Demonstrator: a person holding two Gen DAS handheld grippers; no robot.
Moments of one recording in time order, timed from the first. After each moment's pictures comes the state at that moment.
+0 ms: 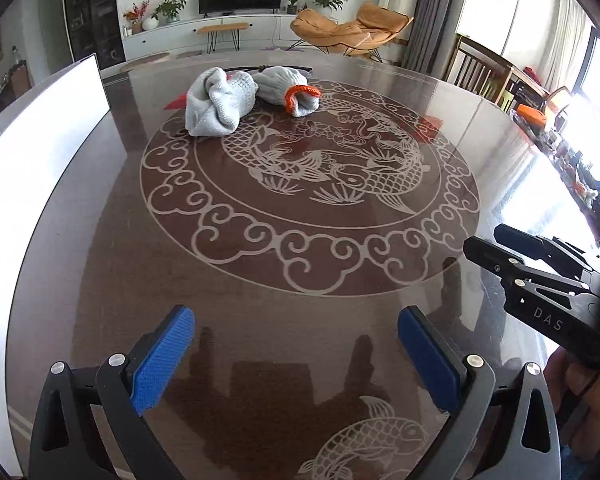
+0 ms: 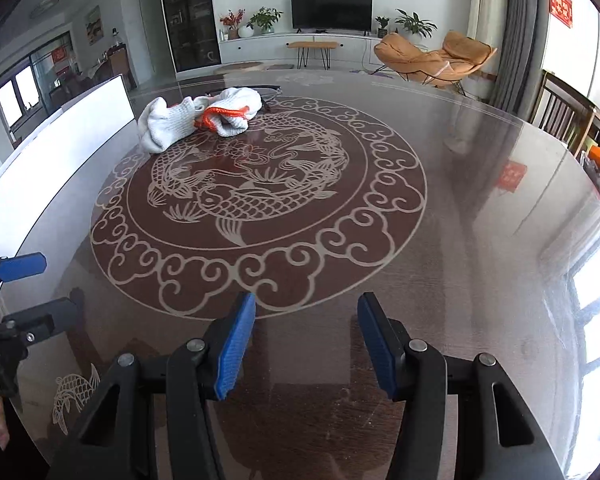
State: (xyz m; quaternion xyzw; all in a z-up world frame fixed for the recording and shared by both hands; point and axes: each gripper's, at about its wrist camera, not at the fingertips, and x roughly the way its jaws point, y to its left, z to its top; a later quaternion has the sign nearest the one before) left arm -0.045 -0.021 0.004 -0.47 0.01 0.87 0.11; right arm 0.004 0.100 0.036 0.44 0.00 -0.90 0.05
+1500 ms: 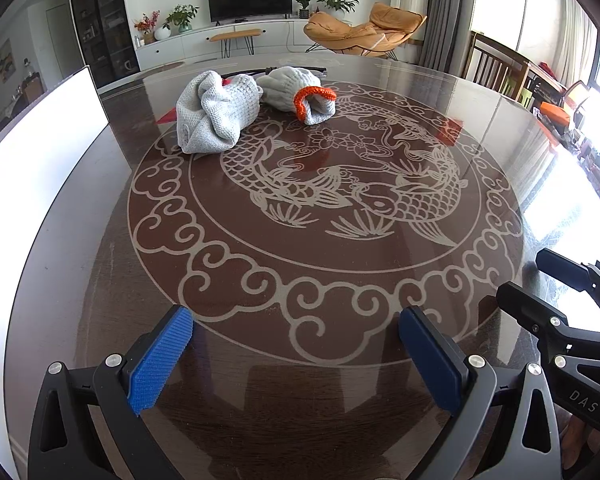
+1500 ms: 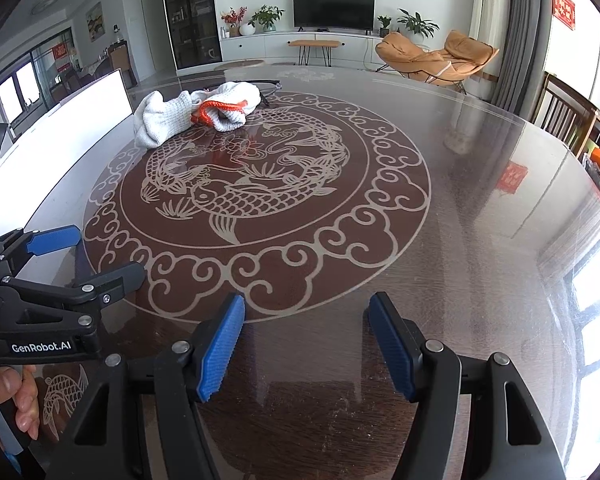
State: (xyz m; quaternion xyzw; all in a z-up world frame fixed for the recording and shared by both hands) left arm -0.079 -0.005 -0.012 -0.47 0.04 0.88 0.07; right arm -0.004 0.083 0.027 0.44 0.01 -0.90 0.05
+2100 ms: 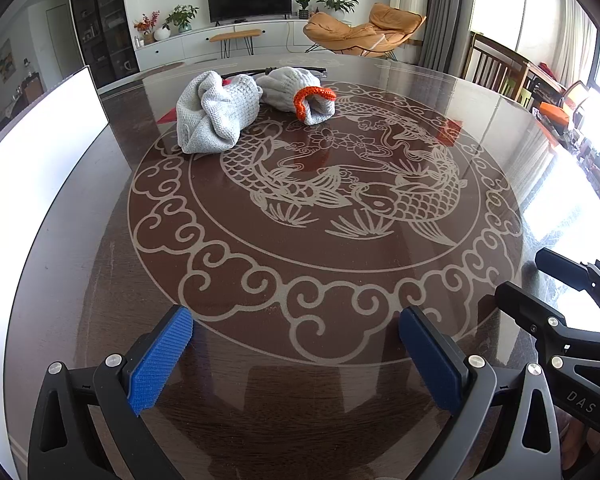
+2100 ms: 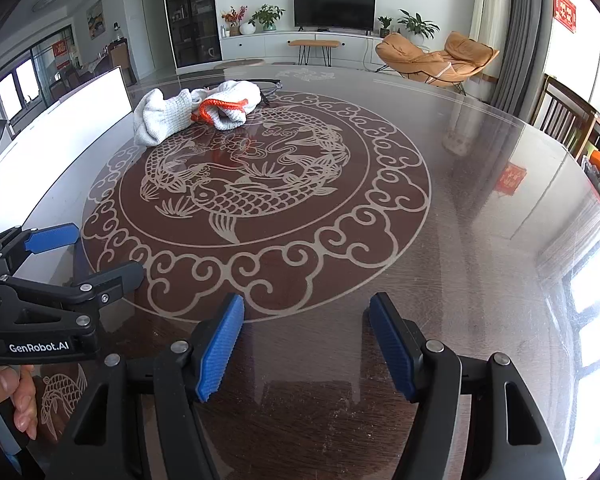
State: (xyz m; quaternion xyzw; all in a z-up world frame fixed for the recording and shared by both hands) left arm -0.079 -0.005 -0.013 -0.46 0.04 0.88 0.07; right arm -0.004 0.081 0.027 0.44 0.02 -0.90 0.04
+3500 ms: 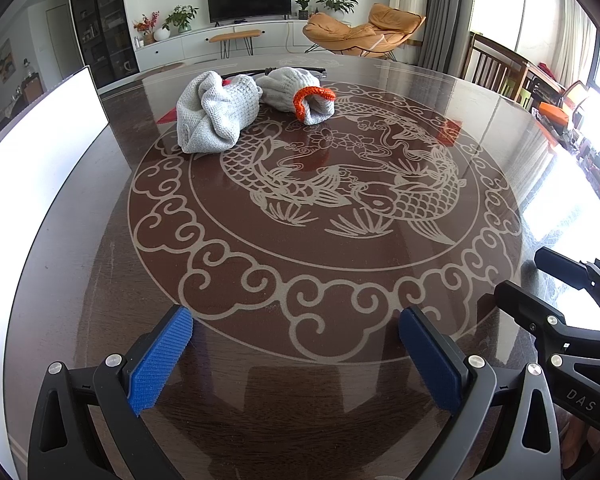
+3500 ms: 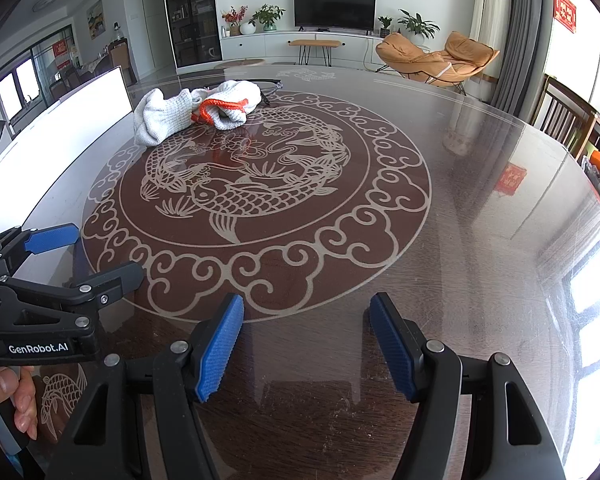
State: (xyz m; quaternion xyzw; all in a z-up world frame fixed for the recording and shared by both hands) left arm -0.078 -0.004 -0.014 -0.46 0.04 0.88 0.07; right arm -0.004 0.082 0.026 0.44 0.02 -0.90 0.04
